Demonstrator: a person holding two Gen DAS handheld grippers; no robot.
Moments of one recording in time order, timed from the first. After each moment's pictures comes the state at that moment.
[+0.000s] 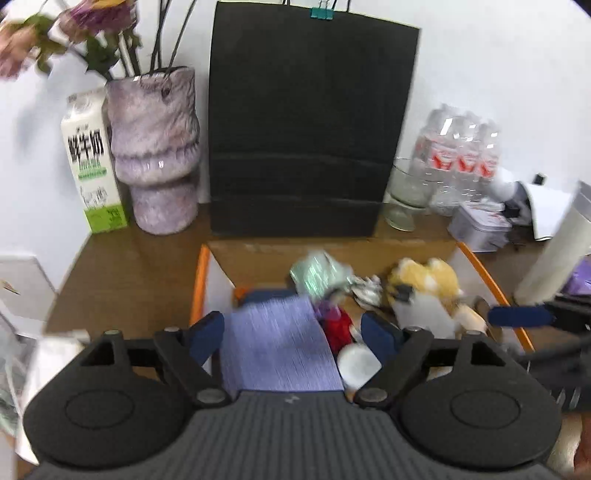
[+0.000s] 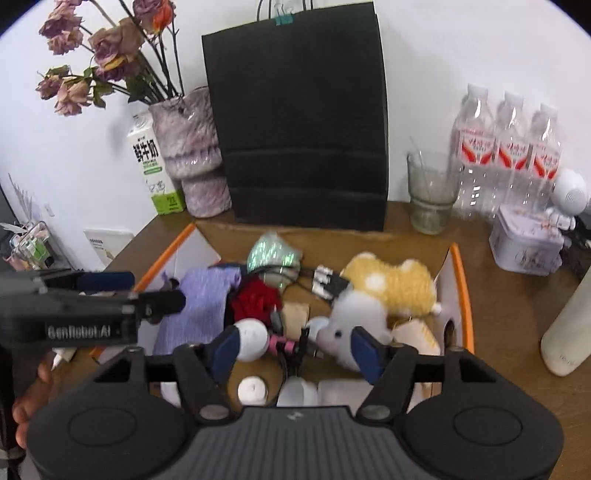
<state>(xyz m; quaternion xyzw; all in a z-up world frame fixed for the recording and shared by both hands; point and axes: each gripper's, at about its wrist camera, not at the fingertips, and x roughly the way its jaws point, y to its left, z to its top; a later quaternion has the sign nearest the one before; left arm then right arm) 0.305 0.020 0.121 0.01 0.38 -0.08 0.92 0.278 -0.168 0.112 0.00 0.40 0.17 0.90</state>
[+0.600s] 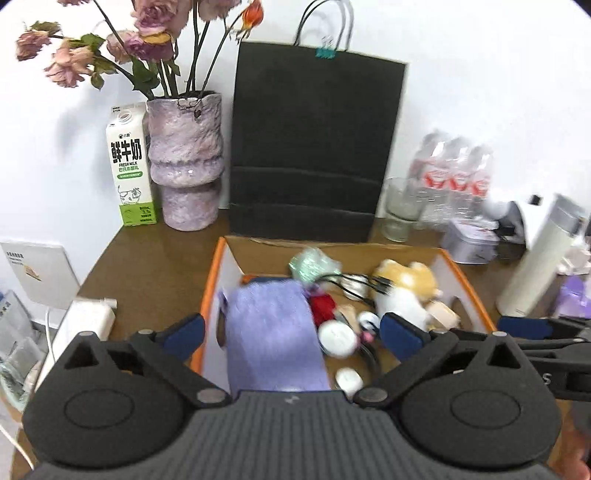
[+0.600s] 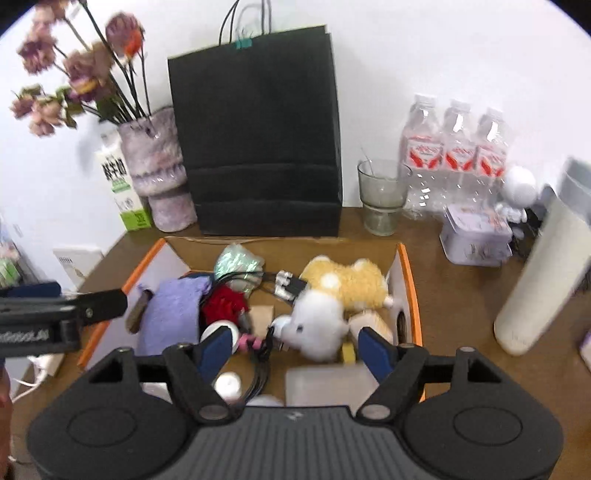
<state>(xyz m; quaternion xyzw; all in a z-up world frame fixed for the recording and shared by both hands) 0.201 0.014 0.133 -0.02 0.33 -0.05 0.94 0.220 -0.196 0.119 0.04 0.36 0.11 0.92</state>
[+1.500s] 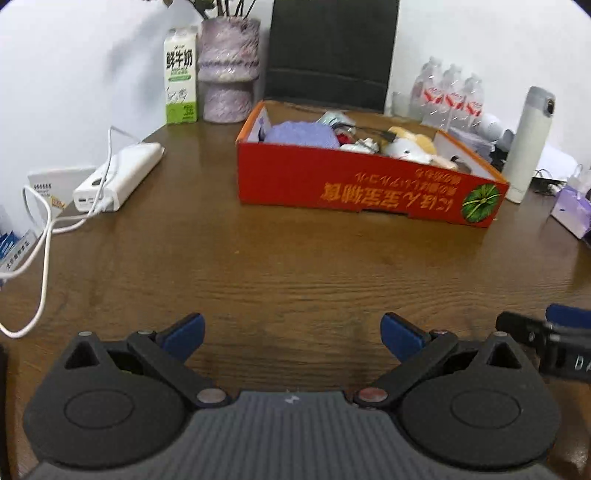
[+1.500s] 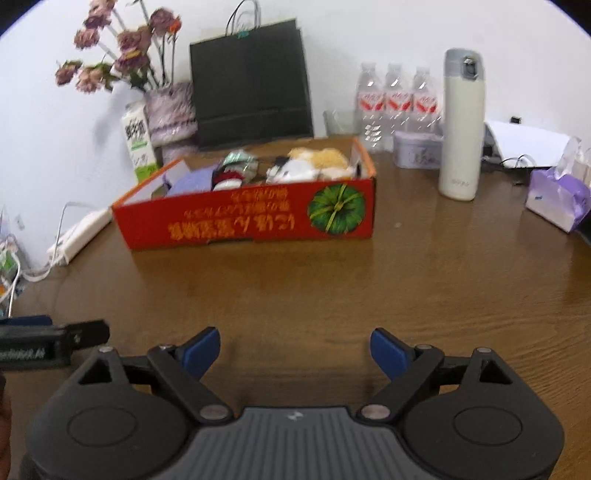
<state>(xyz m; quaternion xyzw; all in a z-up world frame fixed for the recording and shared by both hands) 0.044 0.034 0.014 -0.03 0.36 -0.02 0.93 0.029 -0.209 0.018 0.03 0.34 0.08 0.93</state>
